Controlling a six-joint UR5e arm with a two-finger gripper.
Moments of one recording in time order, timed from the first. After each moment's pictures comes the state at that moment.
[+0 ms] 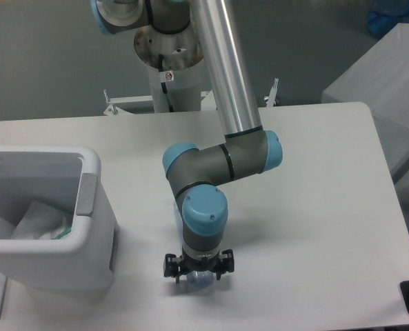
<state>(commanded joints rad) 2.32 -2.26 -1.49 -0.82 1.47 0.23</state>
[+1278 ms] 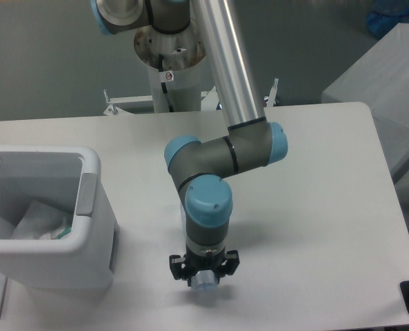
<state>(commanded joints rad) 2.39 -2.11 -1.40 -0.82 1.46 0.22</state>
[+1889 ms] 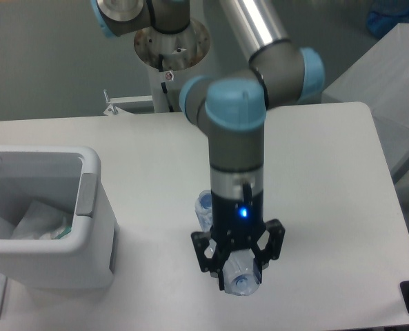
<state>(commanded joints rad) 2.39 -1.94 -1.27 -0.67 1.33 0.06</state>
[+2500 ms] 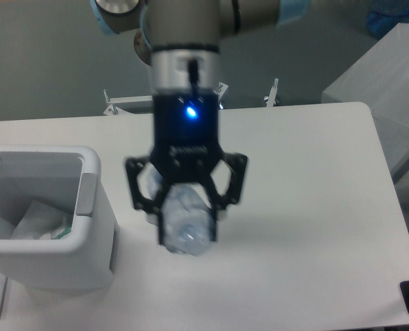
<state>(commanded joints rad) 2.25 -1.81 -1.26 -0.66 1.30 0.00</state>
